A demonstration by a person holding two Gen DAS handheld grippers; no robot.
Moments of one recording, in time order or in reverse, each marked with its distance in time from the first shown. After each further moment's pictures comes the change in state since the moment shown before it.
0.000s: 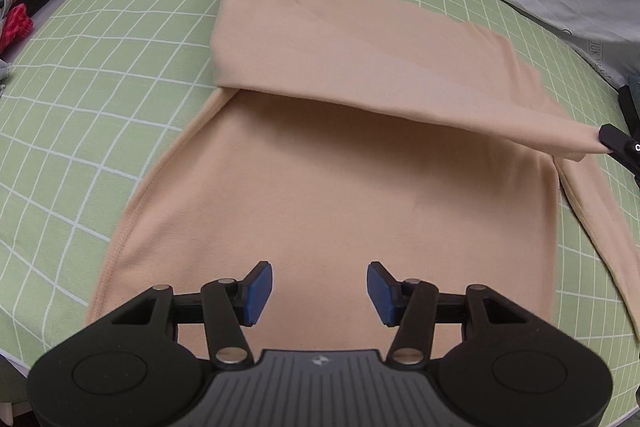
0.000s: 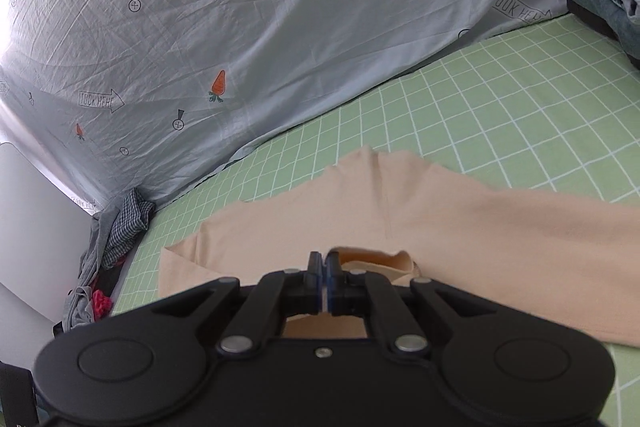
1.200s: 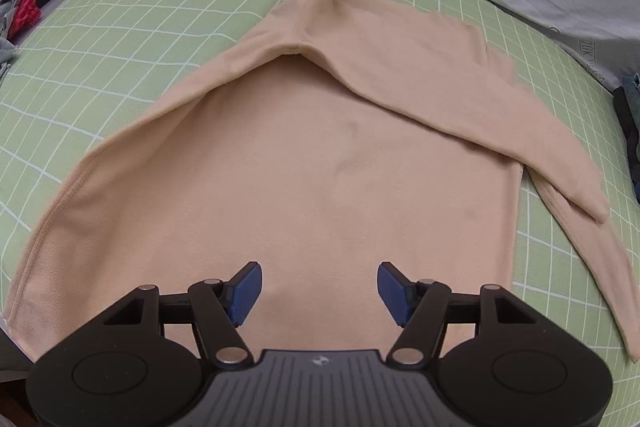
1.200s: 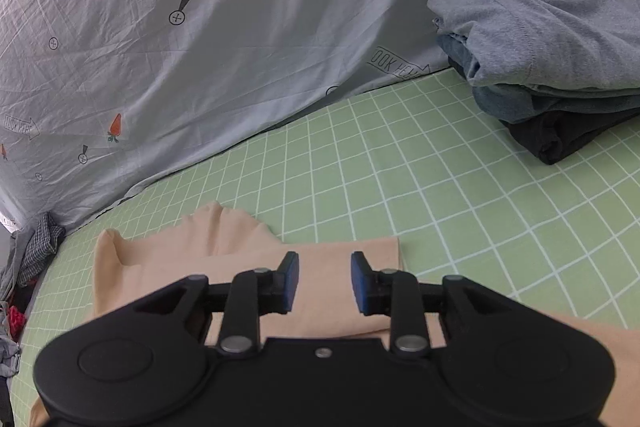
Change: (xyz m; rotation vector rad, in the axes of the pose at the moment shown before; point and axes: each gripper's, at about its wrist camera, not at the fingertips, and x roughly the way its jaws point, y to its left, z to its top) left arm -0.020 -0.053 -0.042 -0.039 -0.093 0.004; right arm -0.056 -0.088 0.020 -0.031 -0.098 -0.230
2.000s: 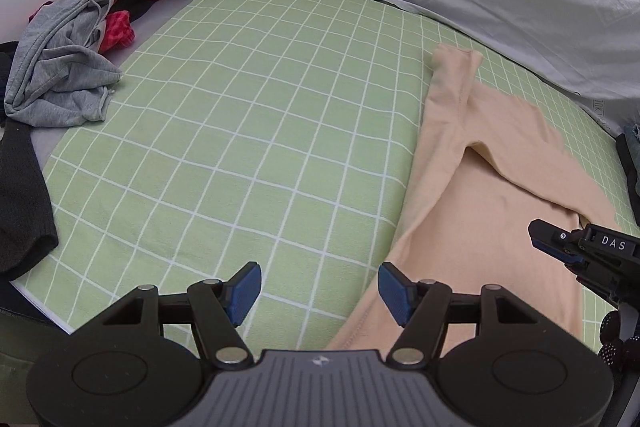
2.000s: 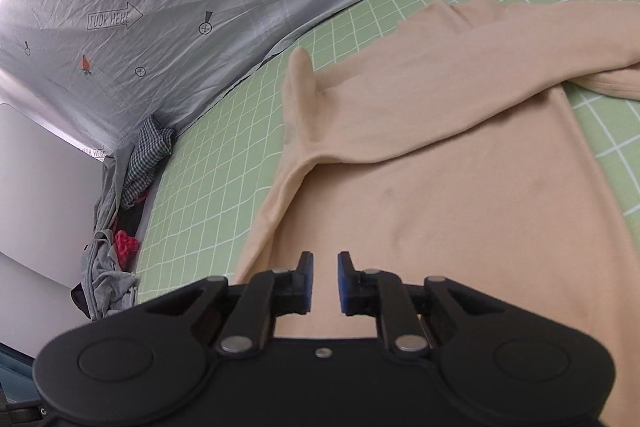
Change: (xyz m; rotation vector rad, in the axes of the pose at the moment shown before) left arm -0.066 0.222 0.038 0.025 -0.058 -0.022; right arm 0.012 0.240 -0.141 0.124 0.283 0.231
